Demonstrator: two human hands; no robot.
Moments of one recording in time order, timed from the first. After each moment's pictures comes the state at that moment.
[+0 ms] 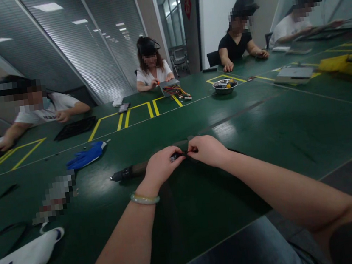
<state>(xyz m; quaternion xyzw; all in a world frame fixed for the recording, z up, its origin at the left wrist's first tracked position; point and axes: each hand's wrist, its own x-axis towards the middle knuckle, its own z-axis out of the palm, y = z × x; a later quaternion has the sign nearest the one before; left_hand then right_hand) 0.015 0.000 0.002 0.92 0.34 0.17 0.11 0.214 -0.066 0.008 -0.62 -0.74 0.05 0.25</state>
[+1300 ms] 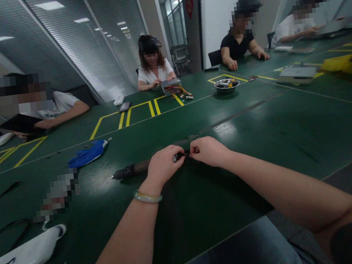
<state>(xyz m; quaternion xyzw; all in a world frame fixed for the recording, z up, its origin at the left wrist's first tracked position) 0.016 -0.005 0.001 0.93 0.32 0.18 0.05 0.209 -0.068 0.007 -0.64 -0.73 0.11 0.23</state>
